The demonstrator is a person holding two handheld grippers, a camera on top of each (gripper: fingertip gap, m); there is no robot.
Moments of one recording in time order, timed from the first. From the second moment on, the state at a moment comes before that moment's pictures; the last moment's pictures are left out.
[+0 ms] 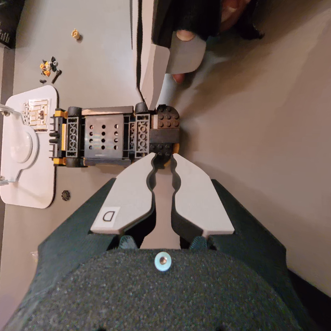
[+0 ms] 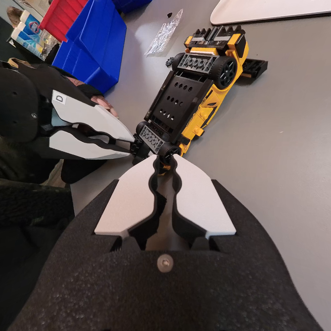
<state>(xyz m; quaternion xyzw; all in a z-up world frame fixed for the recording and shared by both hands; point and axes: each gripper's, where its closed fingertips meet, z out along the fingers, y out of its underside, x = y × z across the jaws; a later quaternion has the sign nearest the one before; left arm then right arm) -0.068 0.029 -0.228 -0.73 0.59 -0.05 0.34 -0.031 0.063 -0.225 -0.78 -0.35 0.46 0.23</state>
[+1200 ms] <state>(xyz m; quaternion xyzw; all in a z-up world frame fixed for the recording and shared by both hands) -0.064 0.035 -0.220 -0.70 0.65 -0.08 0.29 -0.030 0.064 -0.225 -0.78 -0.34 0.47 0.23</state>
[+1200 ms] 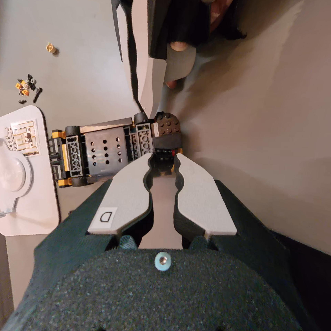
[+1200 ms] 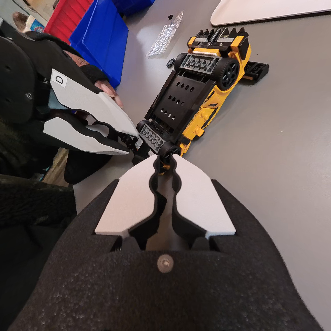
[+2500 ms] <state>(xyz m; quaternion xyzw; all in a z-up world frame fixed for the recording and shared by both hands) -0.069 0.022 -0.230 -0.68 0.67 -0.08 0.30 -0.031 0.063 -0.226 -0.78 -0.34 0.47 0.23</state>
